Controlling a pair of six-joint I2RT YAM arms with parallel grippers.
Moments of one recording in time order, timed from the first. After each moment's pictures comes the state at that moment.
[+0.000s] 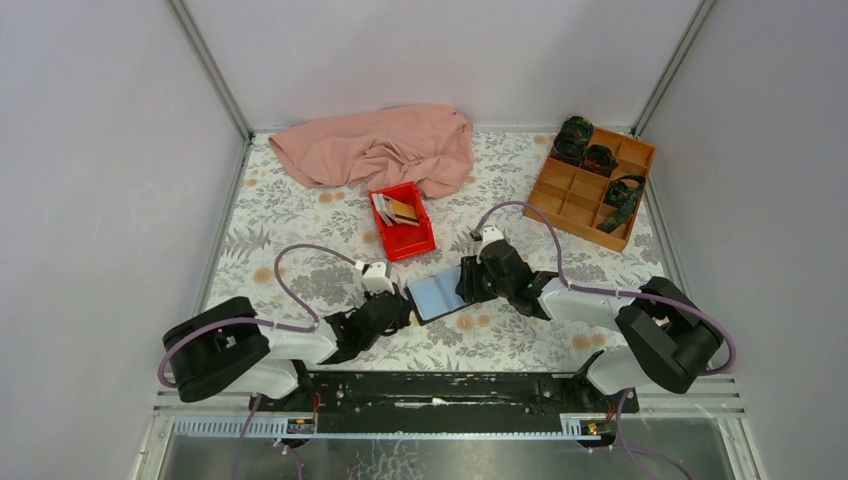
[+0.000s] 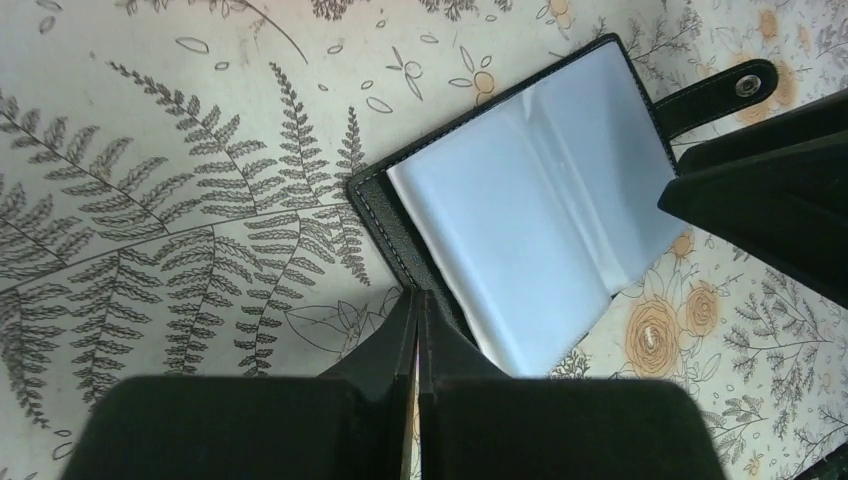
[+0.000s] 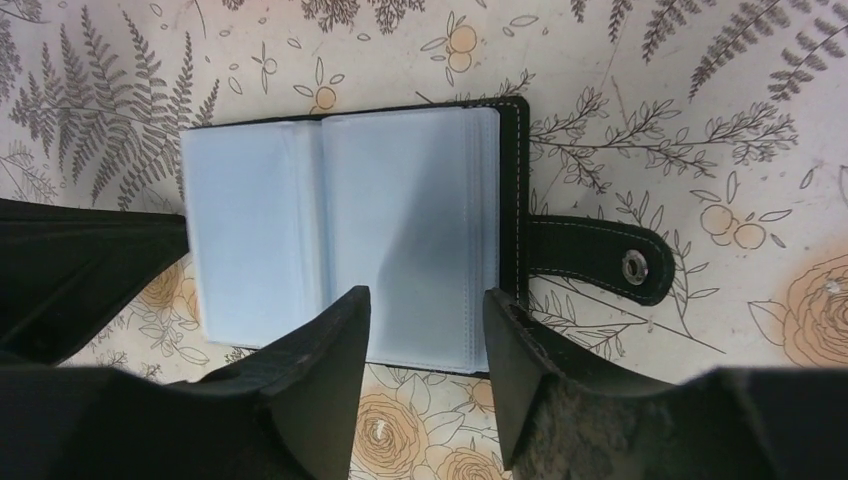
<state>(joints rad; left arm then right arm) -1.01 1.33 0.24 0.47 -0.46 -0.86 0.75 1.42 0.56 0.12 0.00 0.48</state>
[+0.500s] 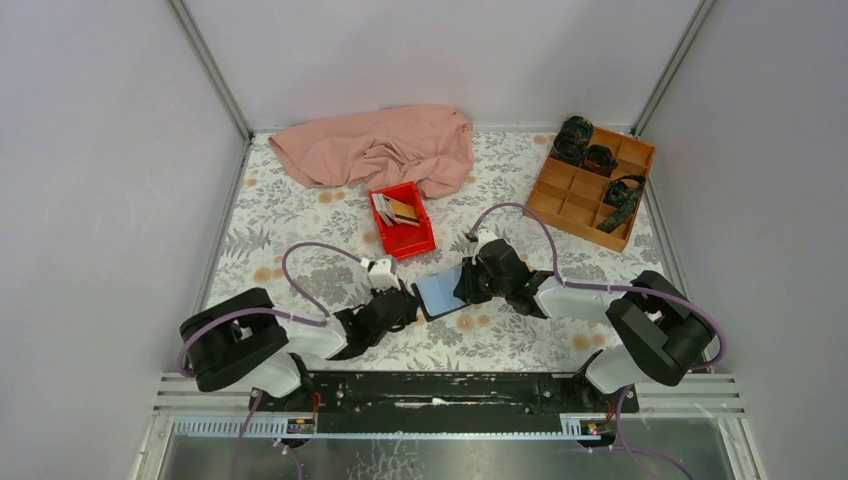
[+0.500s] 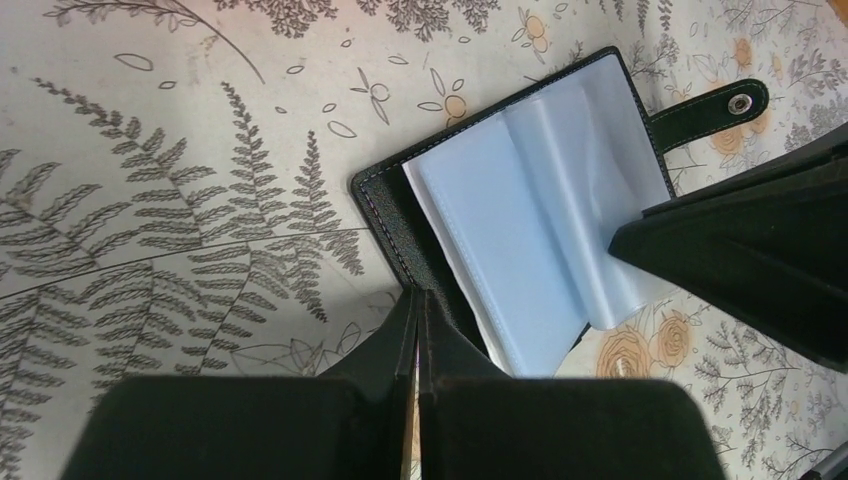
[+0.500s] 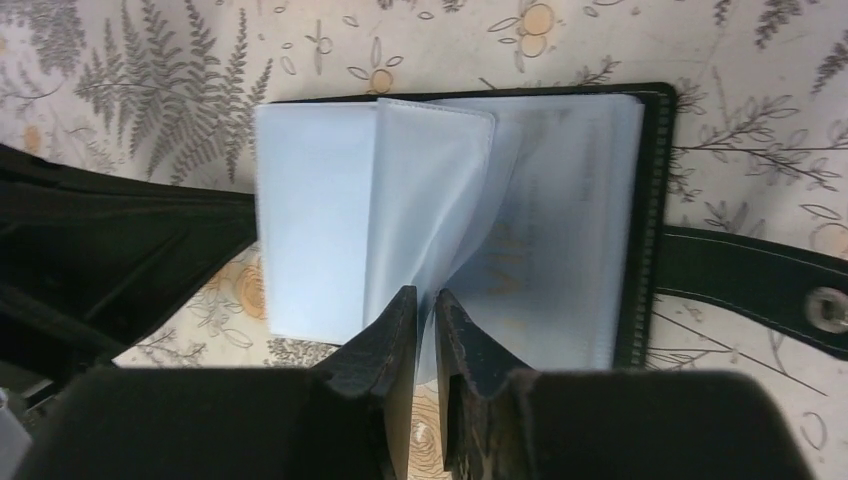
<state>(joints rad) -1.01 1.43 0.28 0.53 -0.46 -0.91 0.75 1.48 0.56 0.17 -0.11 0.51</state>
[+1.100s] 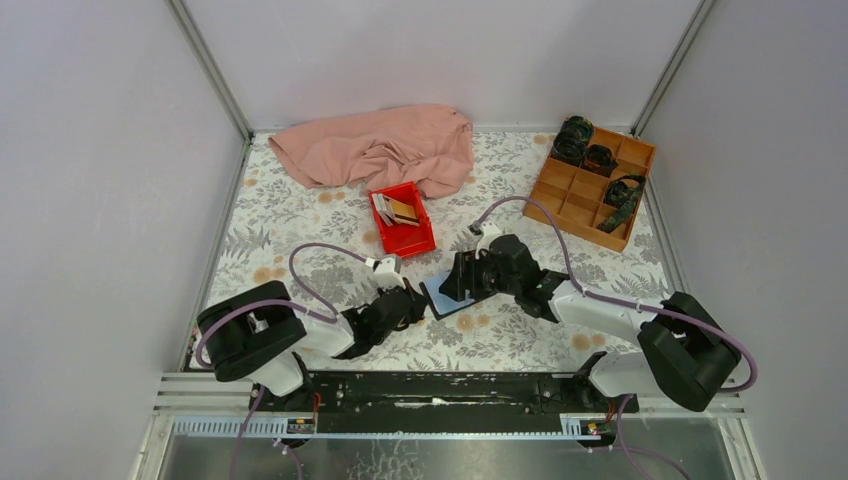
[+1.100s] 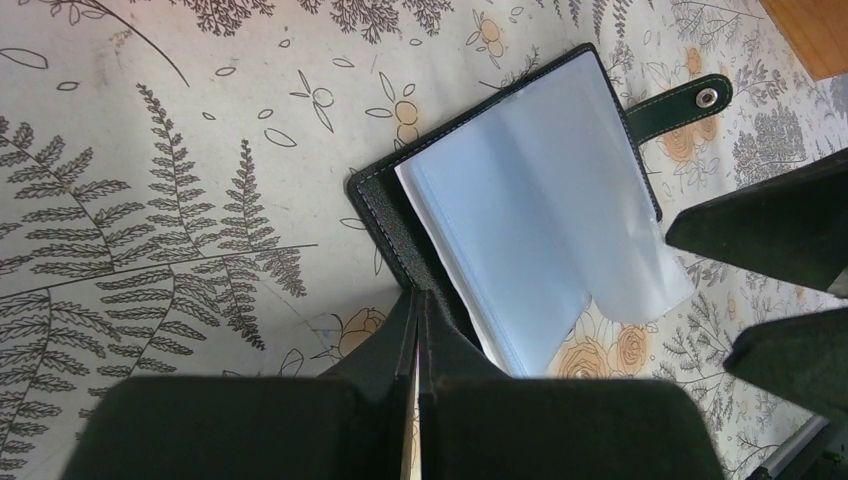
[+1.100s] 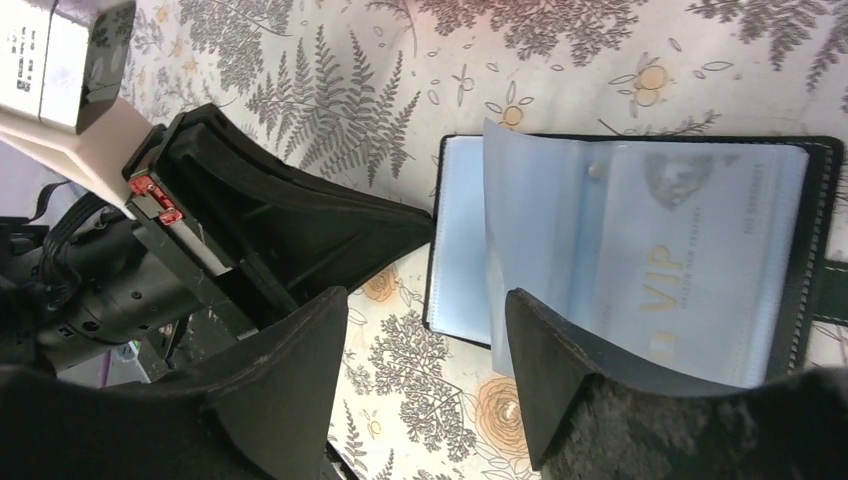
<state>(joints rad) -1.01 1.54 0.30 0.67 -0.43 -0.95 0.75 1.33 0.56 0.18 -0.24 0.56</state>
